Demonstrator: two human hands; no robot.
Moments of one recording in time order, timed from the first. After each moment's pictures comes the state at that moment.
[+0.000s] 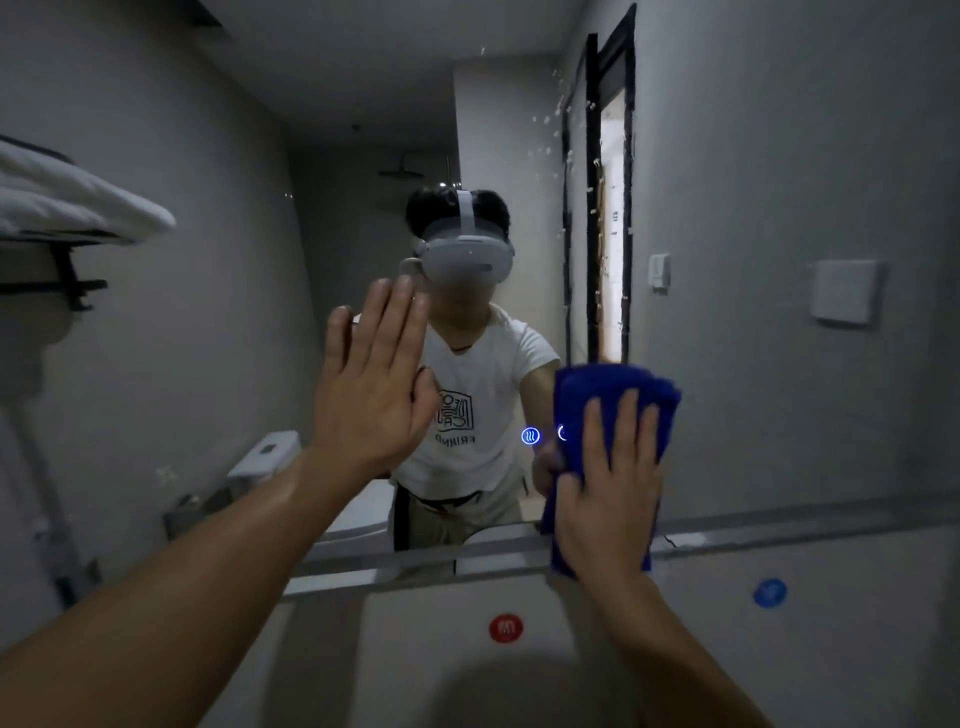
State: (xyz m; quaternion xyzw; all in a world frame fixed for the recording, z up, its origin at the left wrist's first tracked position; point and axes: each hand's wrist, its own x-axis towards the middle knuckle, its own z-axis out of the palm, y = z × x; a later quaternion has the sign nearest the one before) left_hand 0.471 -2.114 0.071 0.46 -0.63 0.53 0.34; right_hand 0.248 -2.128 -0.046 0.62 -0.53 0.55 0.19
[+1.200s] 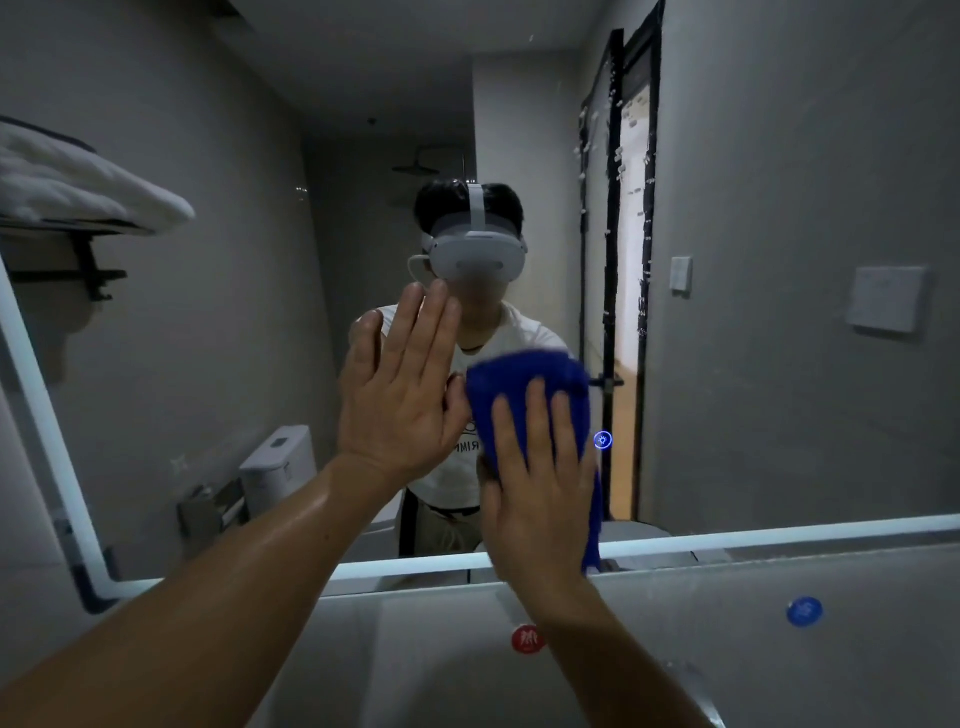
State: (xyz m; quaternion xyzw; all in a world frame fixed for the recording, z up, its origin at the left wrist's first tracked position) left_hand 0.474 -2.117 0.065 0.47 -0.63 0.52 0.33; right_hand 0.331 -2.122 -0.034 0.67 -0.45 0.53 0.26
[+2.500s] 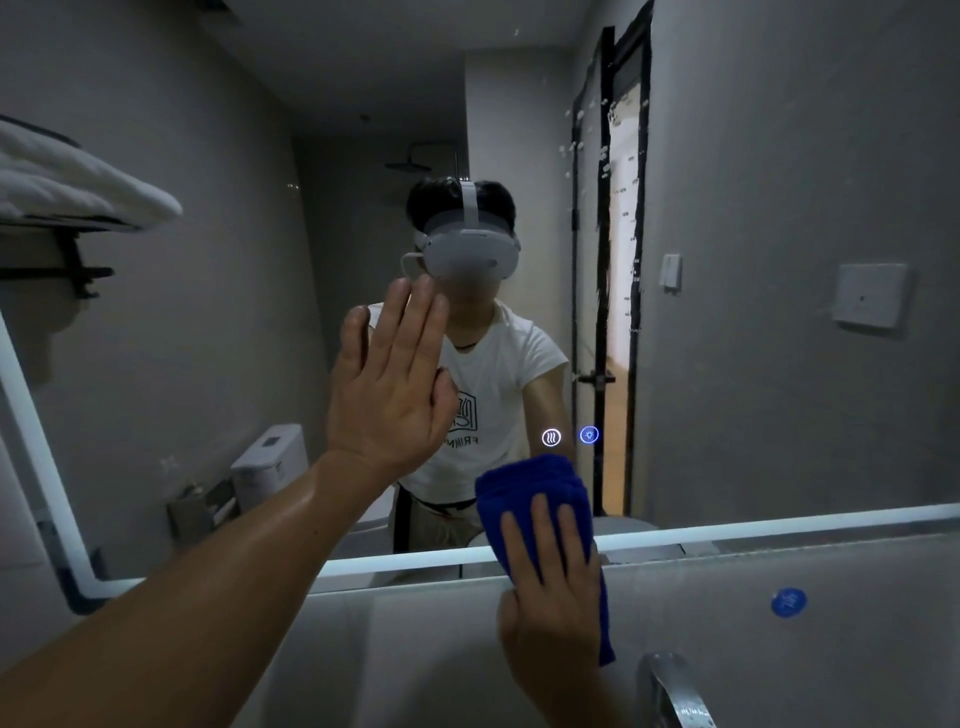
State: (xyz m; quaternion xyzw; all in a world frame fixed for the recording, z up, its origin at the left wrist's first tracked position) left_hand 0.473 -2.117 0.065 0.47 -0.62 0.54 0.34; right_hand 0.305 -2.102 -0.135 0.70 -0.43 0.51 0.26
